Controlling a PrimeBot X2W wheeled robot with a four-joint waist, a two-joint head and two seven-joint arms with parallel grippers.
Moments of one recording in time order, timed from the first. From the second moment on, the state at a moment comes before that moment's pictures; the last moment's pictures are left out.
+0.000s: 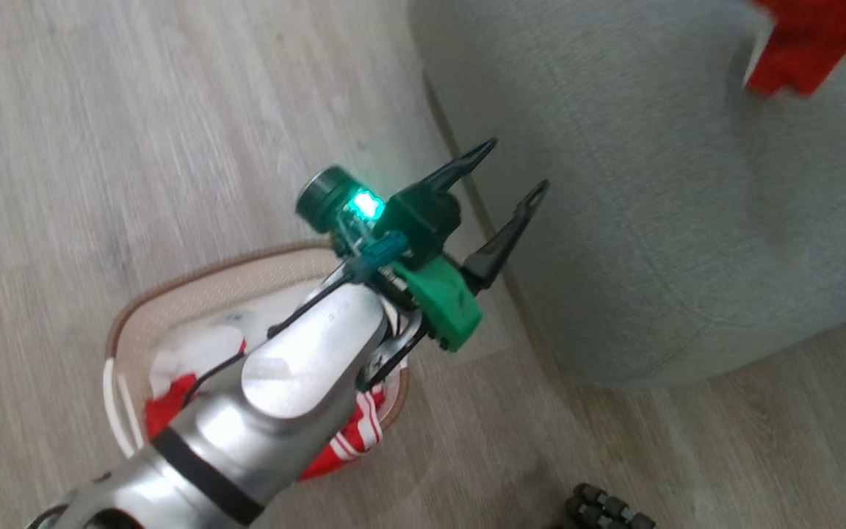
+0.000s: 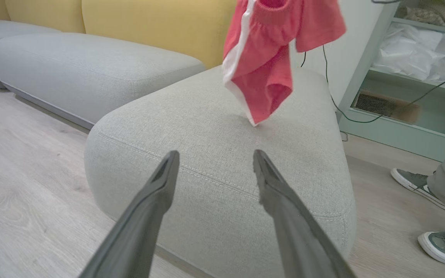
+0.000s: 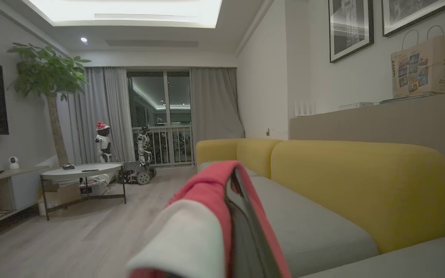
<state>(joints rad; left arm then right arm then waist) -0.76 0.09 -0.93 0.45 -0.41 -0.01 -0.21 -0.87 -0.56 0.06 0.28 0.76 0.13 -0.26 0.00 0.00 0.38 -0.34</state>
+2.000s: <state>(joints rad) -0.68 0.12 -0.93 0.43 -0.53 0.04 -0.25 -1.03 -0.70 0.87 0.90 0.98 0.13 -0.06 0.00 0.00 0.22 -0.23</state>
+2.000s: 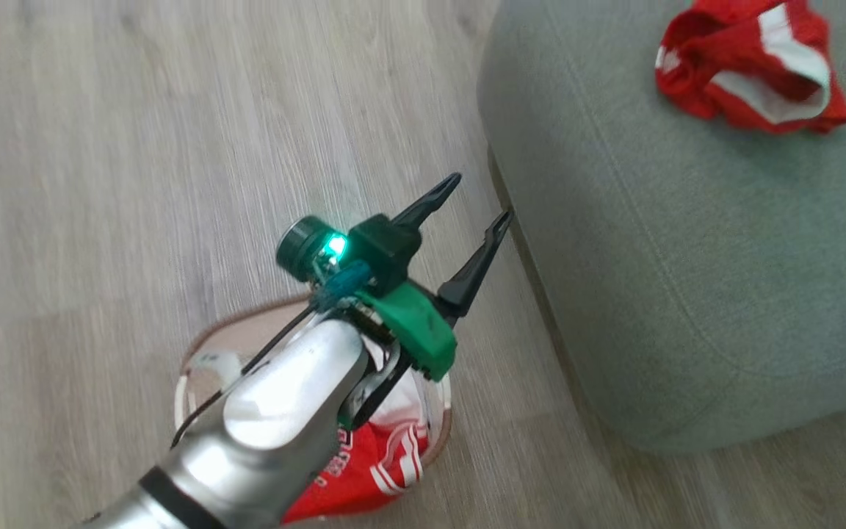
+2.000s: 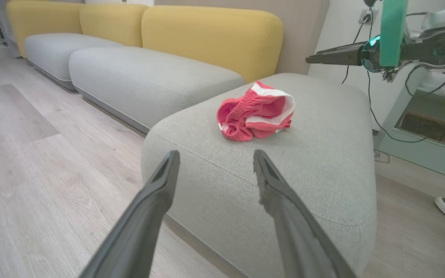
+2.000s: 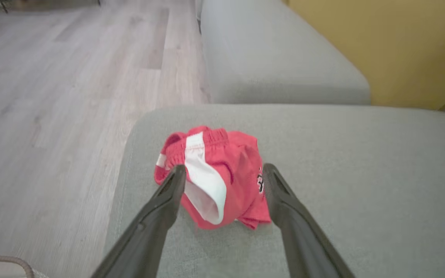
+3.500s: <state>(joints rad) -0.14 0.23 -0.45 0.11 -0.44 0.25 -0.25 -0.05 -0.34 -0.01 0.14 0.55 0.13 -0.25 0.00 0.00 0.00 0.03</state>
